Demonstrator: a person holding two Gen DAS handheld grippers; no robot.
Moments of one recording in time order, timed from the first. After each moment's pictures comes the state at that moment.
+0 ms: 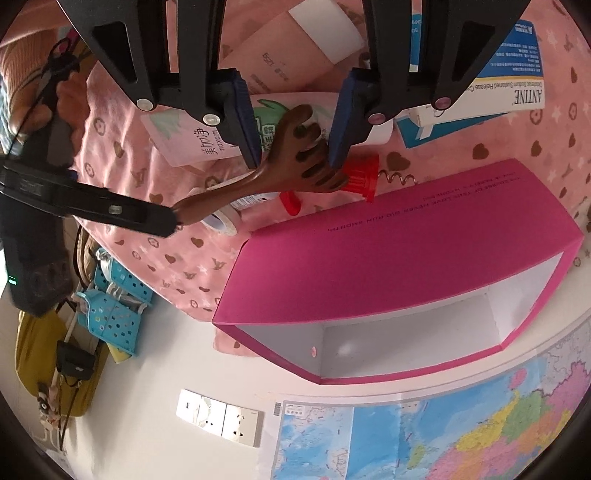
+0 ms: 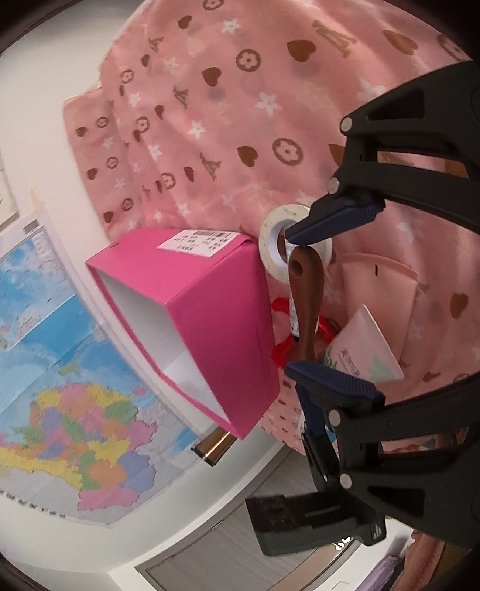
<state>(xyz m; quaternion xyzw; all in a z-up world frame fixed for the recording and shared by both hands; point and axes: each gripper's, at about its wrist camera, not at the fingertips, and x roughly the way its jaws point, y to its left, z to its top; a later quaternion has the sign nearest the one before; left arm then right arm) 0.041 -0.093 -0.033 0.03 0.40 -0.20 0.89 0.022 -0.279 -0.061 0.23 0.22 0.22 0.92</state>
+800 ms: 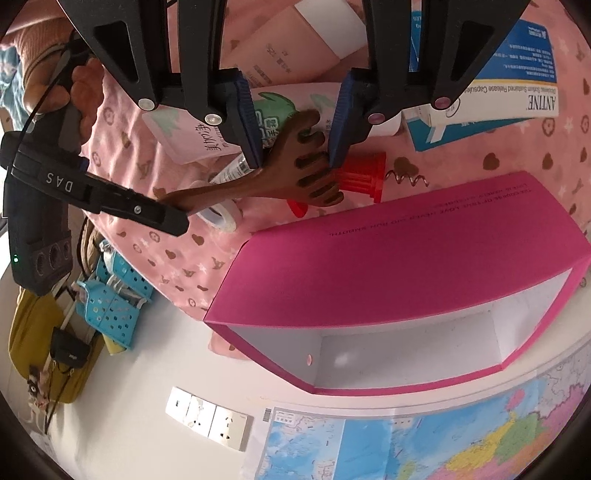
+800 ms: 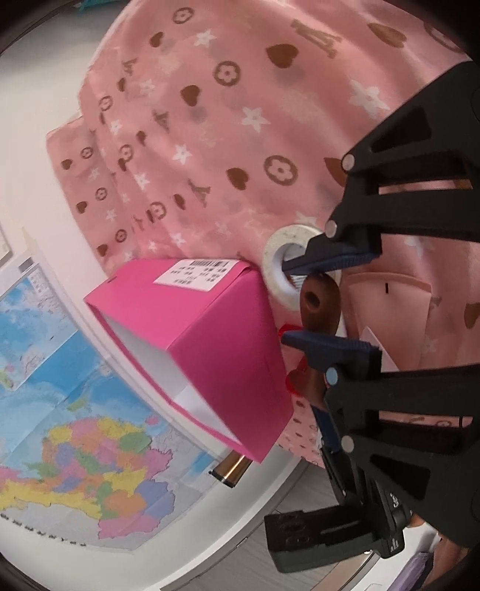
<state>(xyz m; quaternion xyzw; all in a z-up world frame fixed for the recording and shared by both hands) 0.050 -0.091 -0.032 -0.01 0.42 -0.20 0.88 0.024 -0.285 -0.066 0.26 0.22 0.18 0.92</state>
